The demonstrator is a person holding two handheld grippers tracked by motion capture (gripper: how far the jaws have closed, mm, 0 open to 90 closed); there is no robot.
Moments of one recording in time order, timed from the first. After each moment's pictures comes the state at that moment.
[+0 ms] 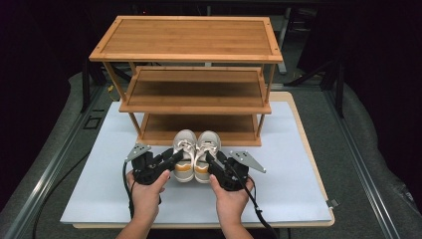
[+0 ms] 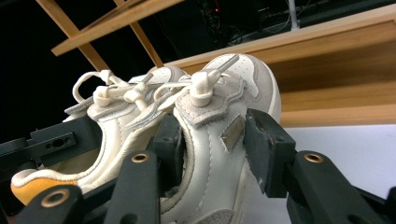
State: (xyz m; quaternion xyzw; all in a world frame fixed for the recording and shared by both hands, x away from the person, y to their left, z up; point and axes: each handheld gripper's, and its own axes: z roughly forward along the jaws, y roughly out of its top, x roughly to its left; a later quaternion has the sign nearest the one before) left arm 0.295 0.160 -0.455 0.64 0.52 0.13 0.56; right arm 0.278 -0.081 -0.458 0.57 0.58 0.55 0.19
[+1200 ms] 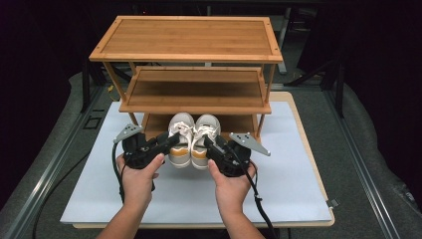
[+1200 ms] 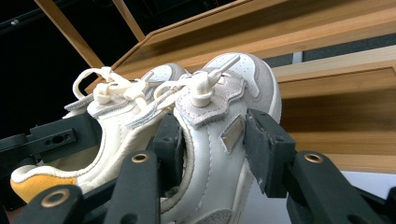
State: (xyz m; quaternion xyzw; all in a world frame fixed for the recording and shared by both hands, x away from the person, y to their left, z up) left arm 0.302 0.164 -0.391 0.64 0.50 0.14 0.56; right arm 0.284 -0.077 -0.397 0.56 0.58 0.55 0.19
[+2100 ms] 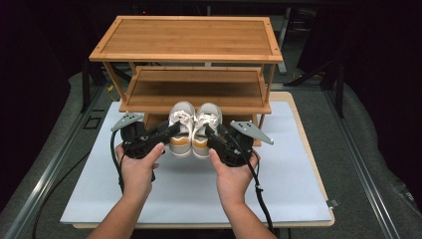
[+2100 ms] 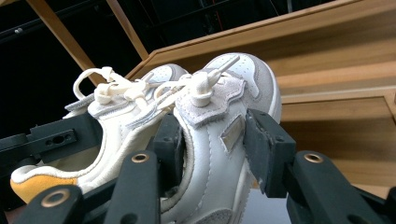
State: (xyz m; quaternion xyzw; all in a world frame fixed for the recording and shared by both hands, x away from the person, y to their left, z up) left arm 0.316 0.160 -0.365 0.64 0.49 0.15 0.58; right arm 0.294 -0.080 -0.368 0.55 0.59 0.56 0.21
